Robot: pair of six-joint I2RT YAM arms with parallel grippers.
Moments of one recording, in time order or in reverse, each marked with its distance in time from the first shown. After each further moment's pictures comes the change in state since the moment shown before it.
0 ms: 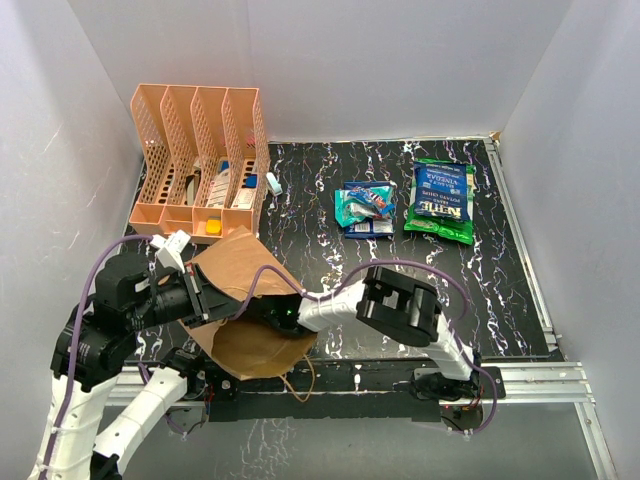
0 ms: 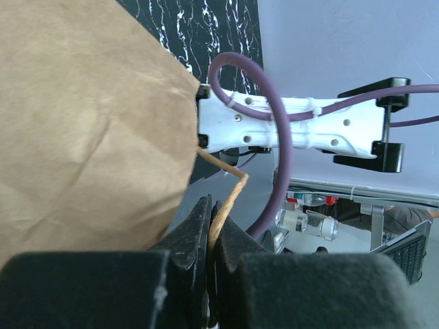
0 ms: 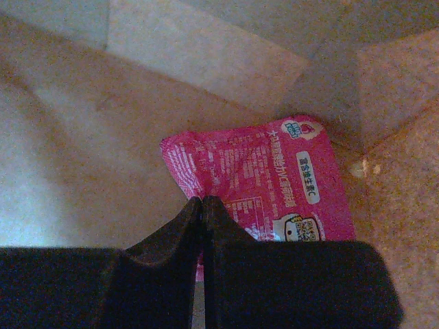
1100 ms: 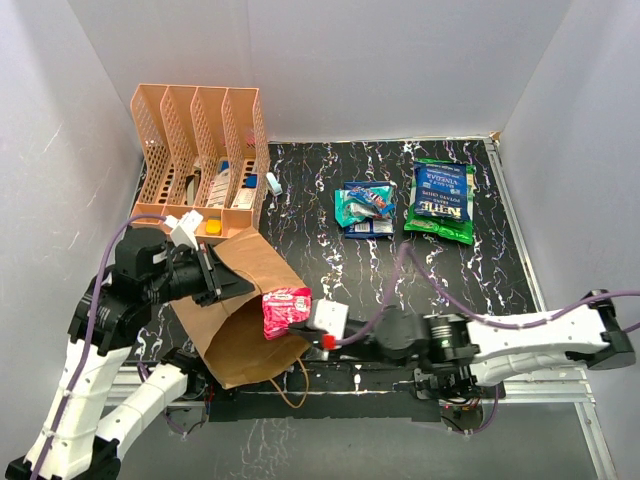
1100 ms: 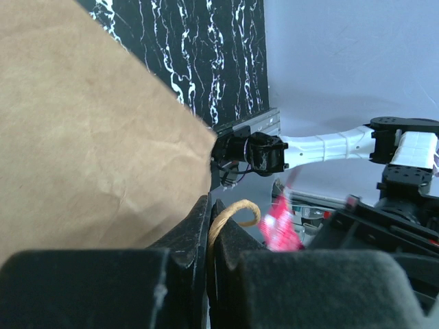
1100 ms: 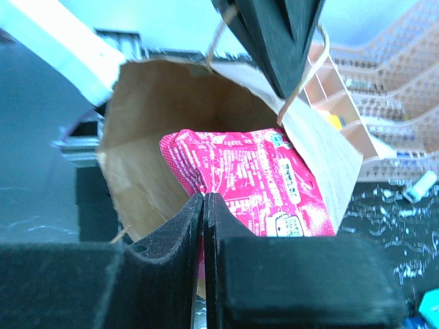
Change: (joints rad) left arm -0.005 0.163 0.019 0.112 -0.023 -0.007; right arm 0.336 -1.227 -0.423 -0.329 -0.101 -0.119
